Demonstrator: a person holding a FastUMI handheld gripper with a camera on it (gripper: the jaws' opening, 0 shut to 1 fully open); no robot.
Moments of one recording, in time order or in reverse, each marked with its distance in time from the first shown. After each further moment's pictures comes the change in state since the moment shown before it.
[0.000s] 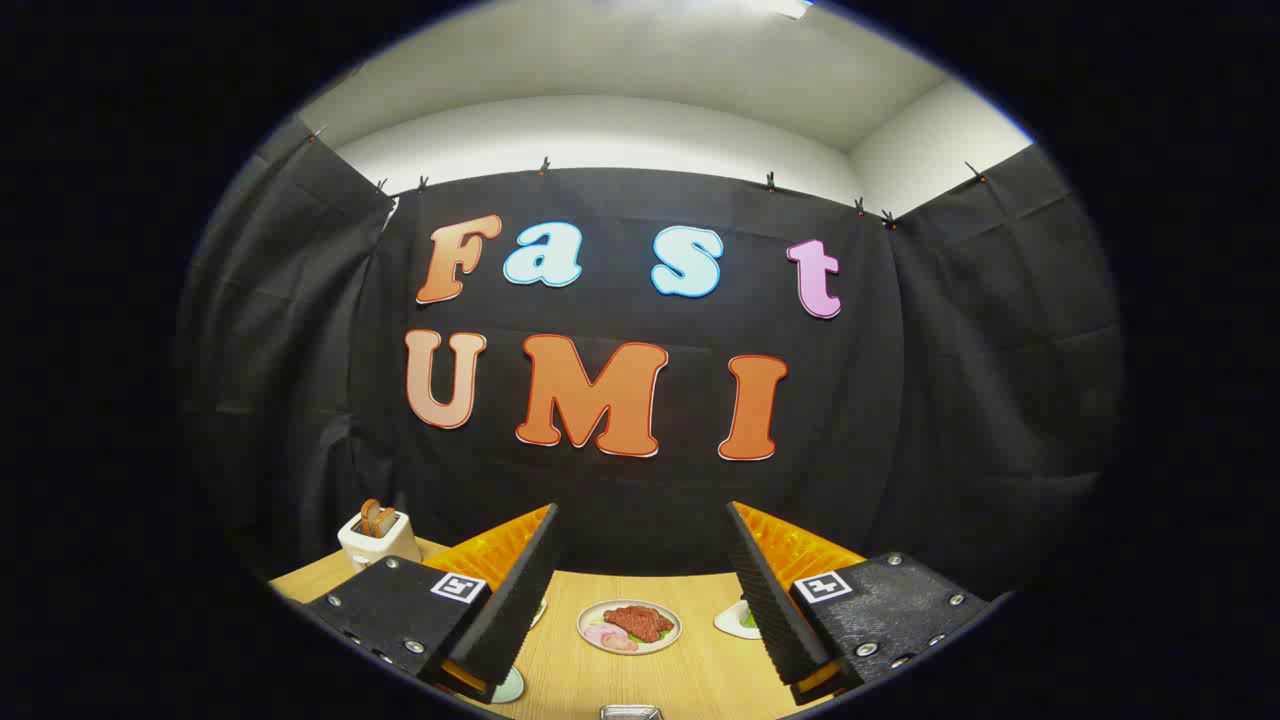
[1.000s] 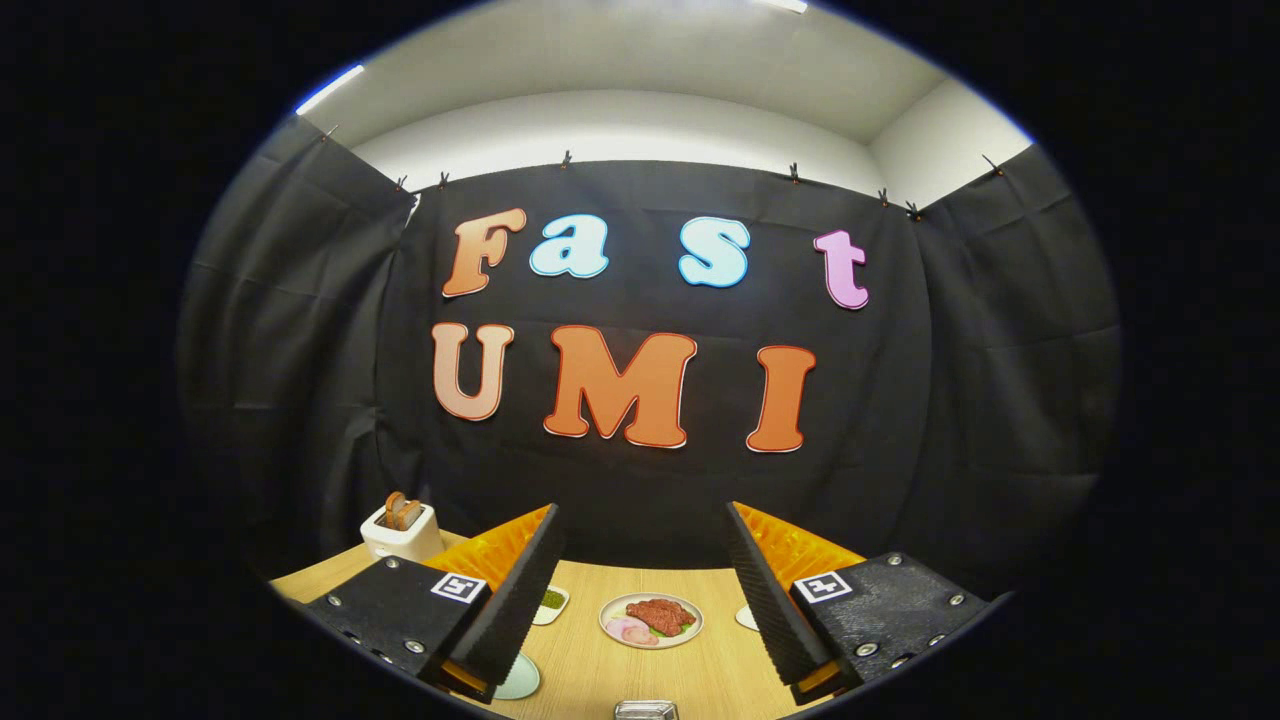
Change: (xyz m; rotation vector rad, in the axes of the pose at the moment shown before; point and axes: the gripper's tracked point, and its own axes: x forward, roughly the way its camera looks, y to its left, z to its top) arm 0.001 0.022 -0.012 -0.002 0.036 0.077
